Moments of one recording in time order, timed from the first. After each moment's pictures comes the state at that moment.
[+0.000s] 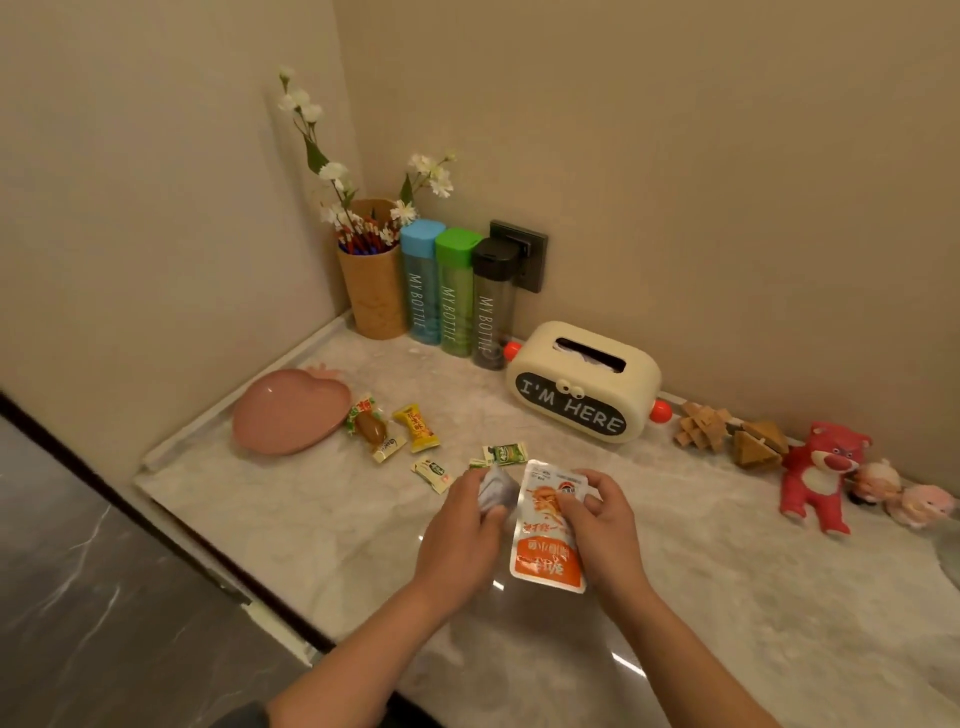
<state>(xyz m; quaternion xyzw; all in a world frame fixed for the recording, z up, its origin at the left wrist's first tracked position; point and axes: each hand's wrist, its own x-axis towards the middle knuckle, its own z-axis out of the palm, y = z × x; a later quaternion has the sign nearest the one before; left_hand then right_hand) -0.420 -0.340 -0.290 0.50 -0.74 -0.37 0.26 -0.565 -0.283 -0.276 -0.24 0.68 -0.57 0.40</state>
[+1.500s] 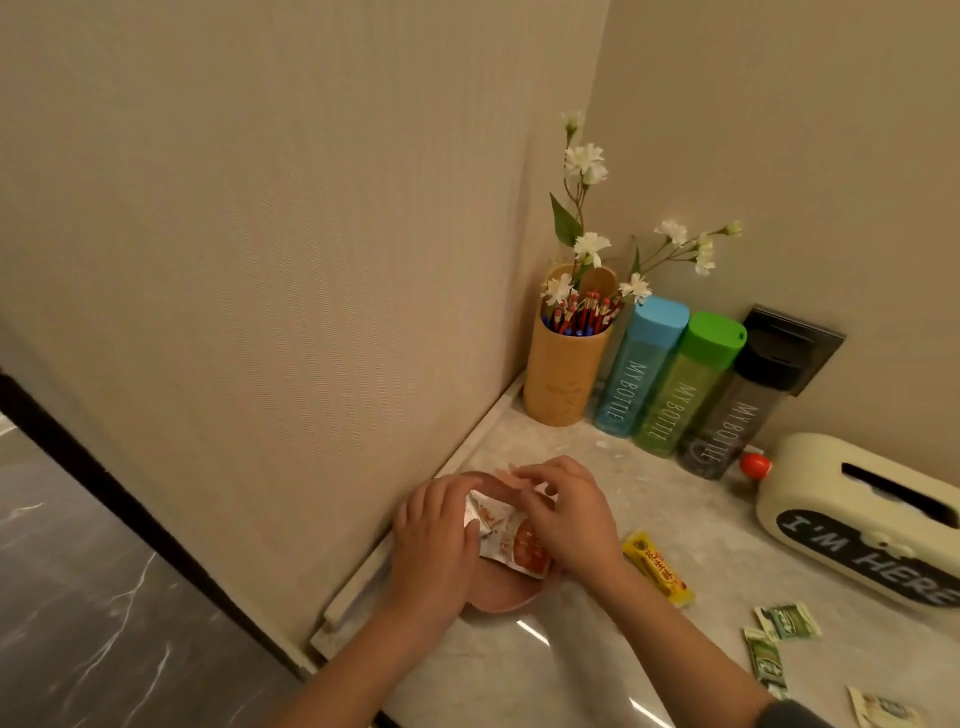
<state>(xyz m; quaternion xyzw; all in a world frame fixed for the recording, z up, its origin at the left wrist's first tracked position) -0.196 -0.584 -0.299 0.53 -0.80 -0.11 0.24 -0.366 -0.567 -0.280 -0.59 0.72 -0.34 0.14</state>
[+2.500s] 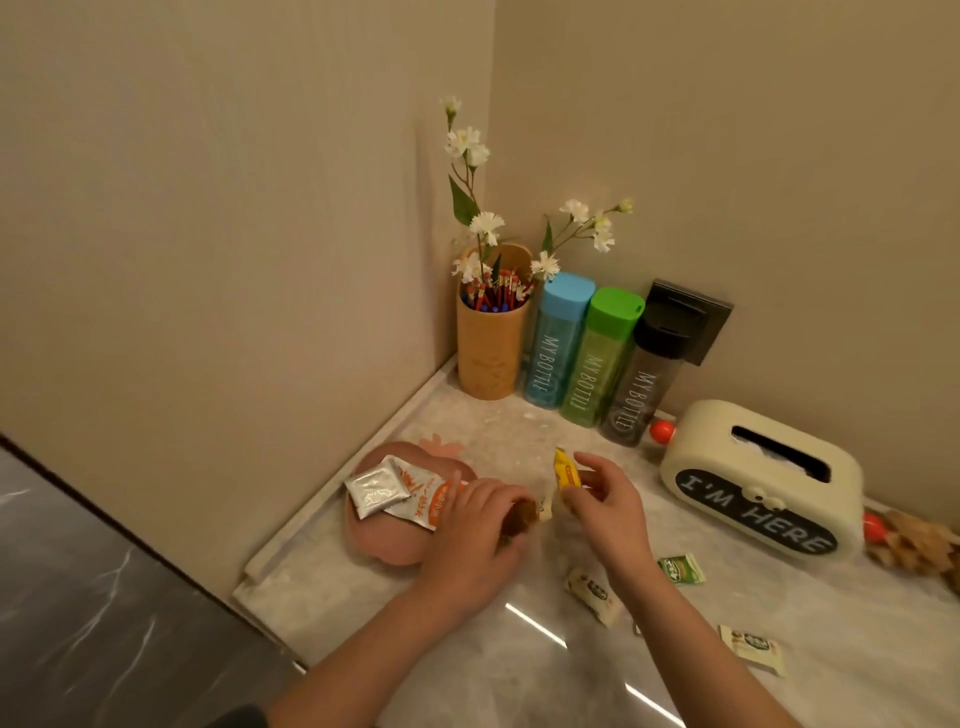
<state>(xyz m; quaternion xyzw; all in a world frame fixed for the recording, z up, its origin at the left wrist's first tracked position) -0.294 -0.521 -0.283 0.39 -0.85 -0.26 0.24 -0.459 -0.484 -0.265 -0.34 0.73 -0.50 0.31</state>
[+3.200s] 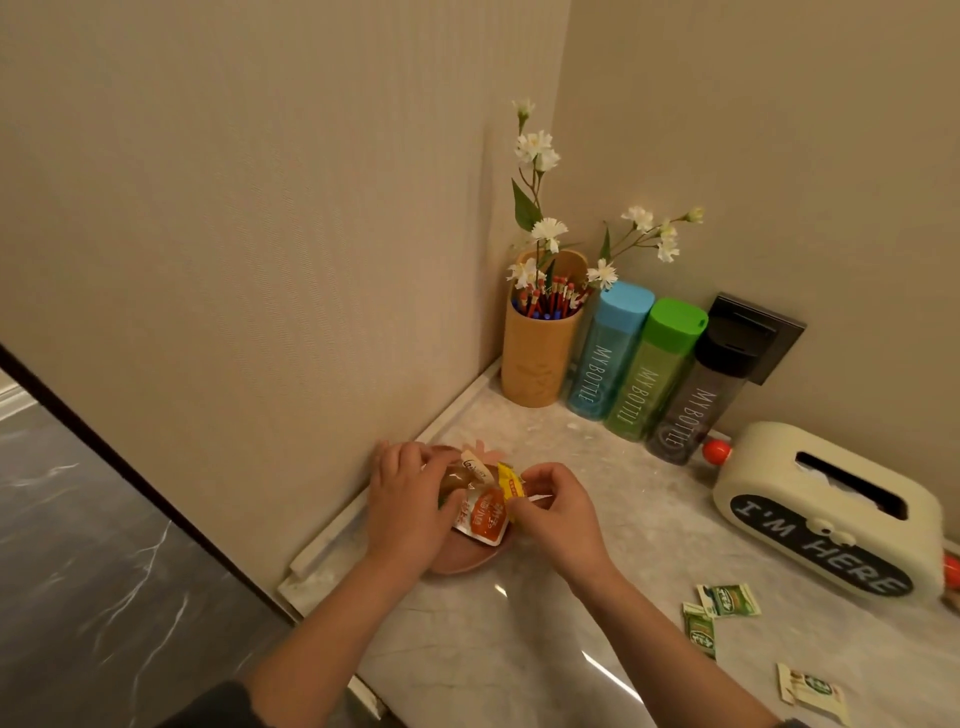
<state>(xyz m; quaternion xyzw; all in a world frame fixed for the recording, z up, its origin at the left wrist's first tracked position) -0.220 -0.580 -0.283 0.58 -0.79 -0.06 0.18 -0.383 -0.523 -0.265 -0.41 0.70 -0.44 0.37</state>
